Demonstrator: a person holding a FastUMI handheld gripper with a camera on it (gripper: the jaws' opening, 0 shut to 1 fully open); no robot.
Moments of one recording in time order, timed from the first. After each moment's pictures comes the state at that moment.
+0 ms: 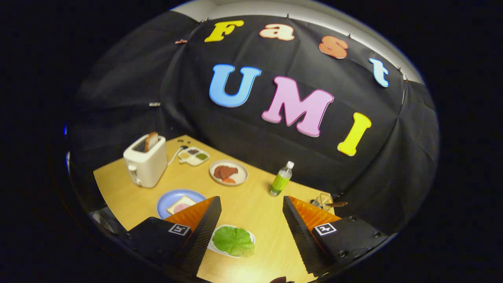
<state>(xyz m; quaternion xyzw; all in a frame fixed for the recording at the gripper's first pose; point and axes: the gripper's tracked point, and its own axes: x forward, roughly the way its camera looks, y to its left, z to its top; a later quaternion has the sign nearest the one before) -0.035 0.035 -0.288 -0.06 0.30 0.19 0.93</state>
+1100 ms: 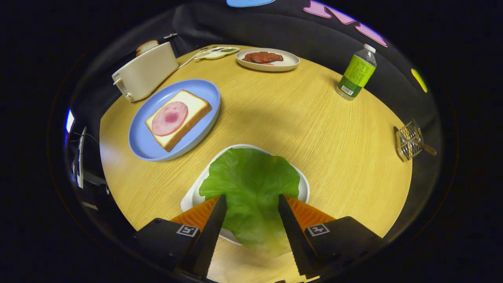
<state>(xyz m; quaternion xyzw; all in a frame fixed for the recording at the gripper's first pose) -0.078 0.066 -0.548 -0.05 0.56 0.33 0.76</state>
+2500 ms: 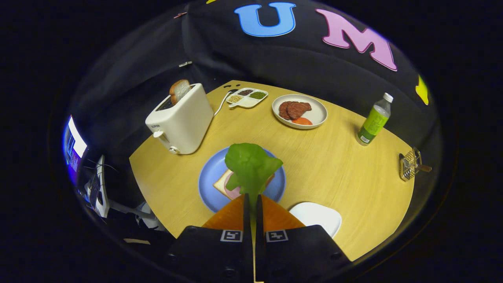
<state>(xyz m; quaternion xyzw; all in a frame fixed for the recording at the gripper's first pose) -0.056 0.205 -0.403 0.03 0.49 0.36 0.80</state>
